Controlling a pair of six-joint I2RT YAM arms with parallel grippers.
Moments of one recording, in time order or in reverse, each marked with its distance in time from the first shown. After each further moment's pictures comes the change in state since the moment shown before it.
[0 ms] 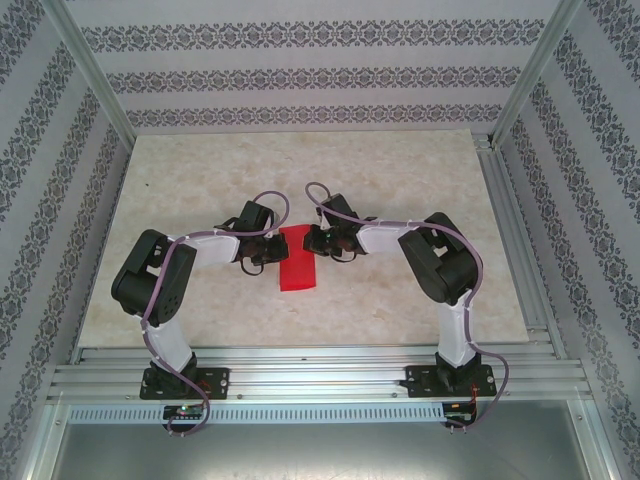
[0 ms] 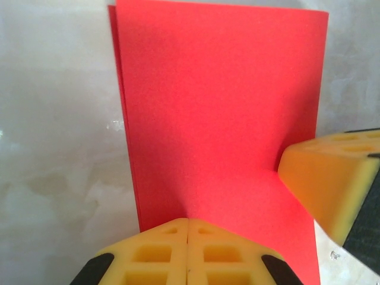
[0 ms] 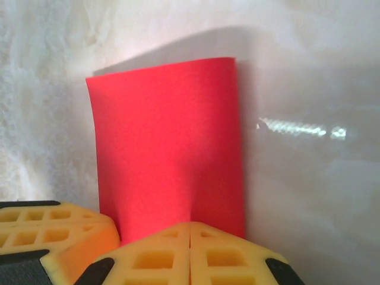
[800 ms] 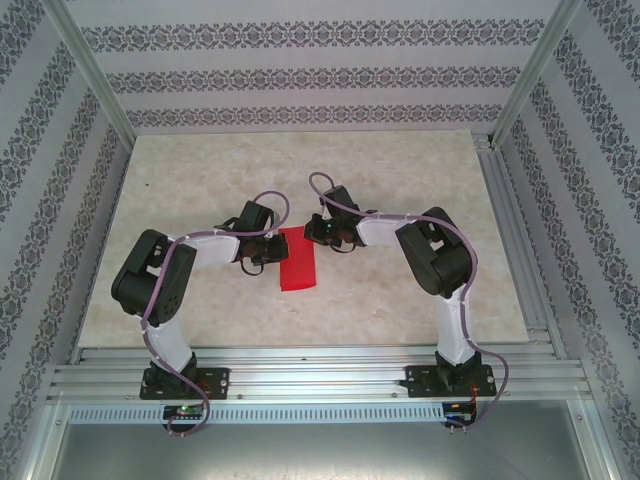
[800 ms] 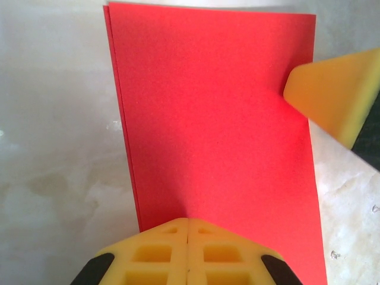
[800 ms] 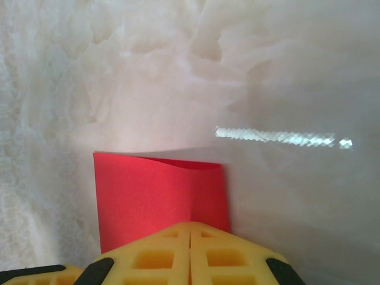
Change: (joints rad) left arm 0.000 0.000 0.000 0.000 0.000 0.004; right arm -0.039 0.064 0.087 0.015 0.021 0.024
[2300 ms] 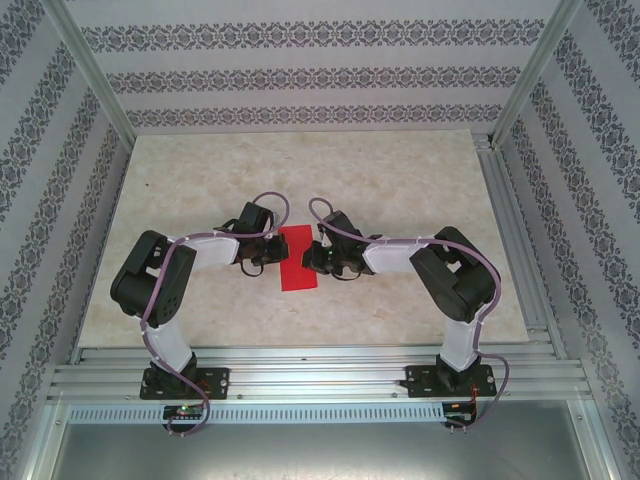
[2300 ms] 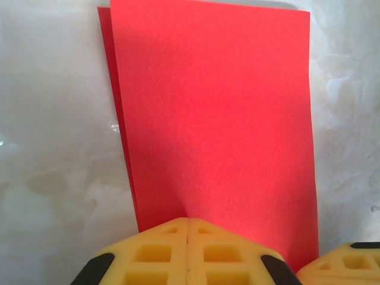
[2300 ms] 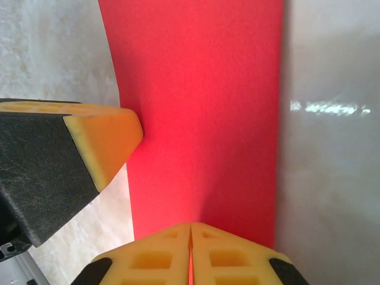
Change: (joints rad) left arm -0.004 -0.010 -0.020 0.030 -0.004 -0.001; right arm 0.126 -0.218 -0.287 0.058 -0.029 0.109
